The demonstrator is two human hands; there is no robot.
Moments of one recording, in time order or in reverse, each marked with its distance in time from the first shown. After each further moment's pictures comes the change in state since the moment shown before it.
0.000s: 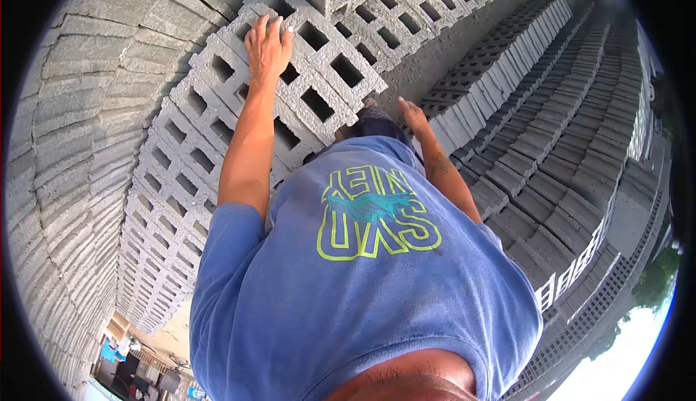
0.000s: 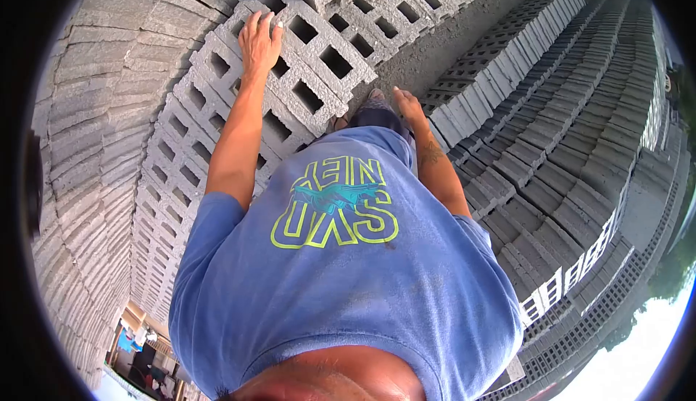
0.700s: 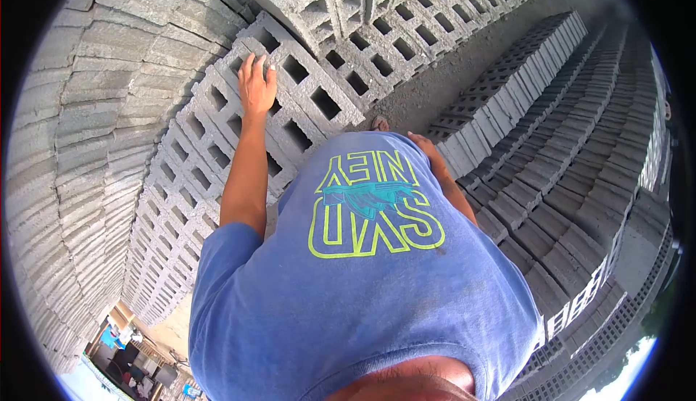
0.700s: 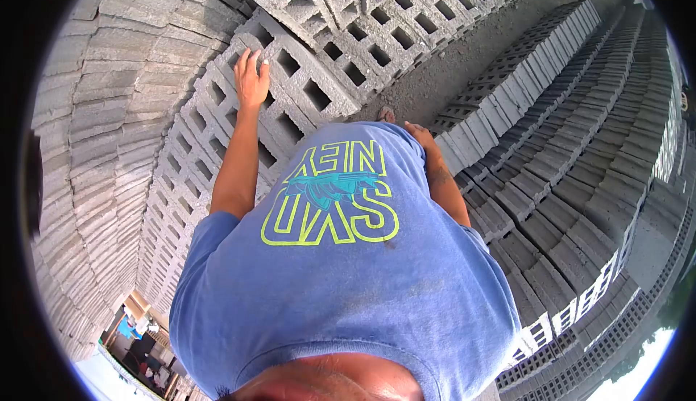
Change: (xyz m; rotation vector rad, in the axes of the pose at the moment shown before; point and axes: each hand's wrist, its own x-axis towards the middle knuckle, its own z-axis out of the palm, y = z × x) left_hand -0.007 0.010 0.000 -0.057 0.031 -0.075; right_hand 0.028 0.068 -0.066 -0.050 -0.106 -0.201
